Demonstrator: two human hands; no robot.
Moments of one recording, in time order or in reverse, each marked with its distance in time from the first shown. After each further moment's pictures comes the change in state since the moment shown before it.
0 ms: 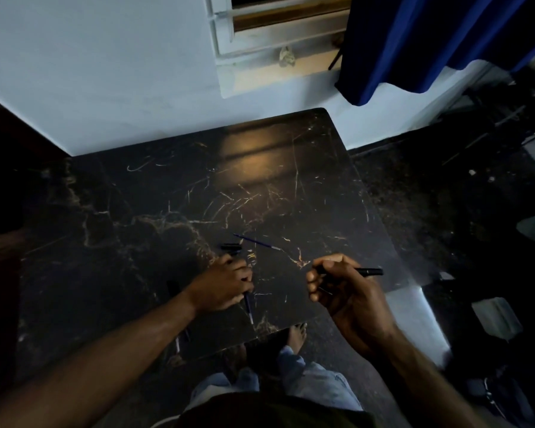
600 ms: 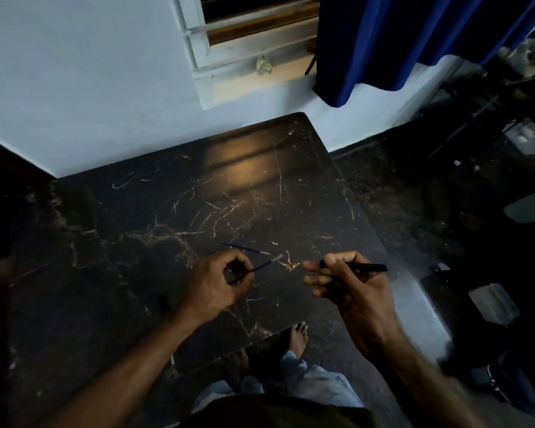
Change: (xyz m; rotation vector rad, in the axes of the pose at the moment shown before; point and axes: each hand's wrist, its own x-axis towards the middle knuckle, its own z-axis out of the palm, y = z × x) left_hand -0.004 0.039 -0.068 -0.883 0.604 -0.415; right_hand -0.017 -0.014 -0.014 -0.106 0.167 -0.213
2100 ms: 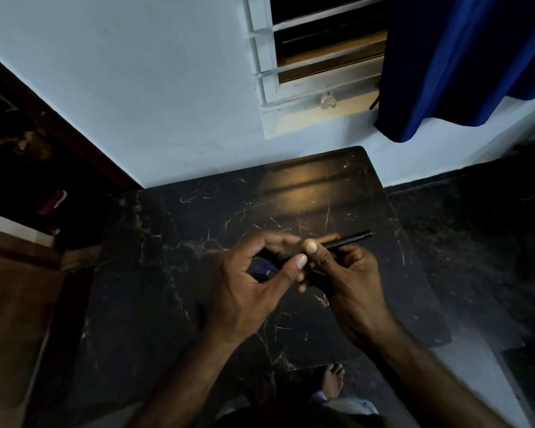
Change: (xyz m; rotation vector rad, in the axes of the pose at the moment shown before) left_hand 0.021 0.149 -0.033 -0.143 0.485 0.115; right_hand 0.065 -0.026 0.061 0.035 -0.440 -0.118
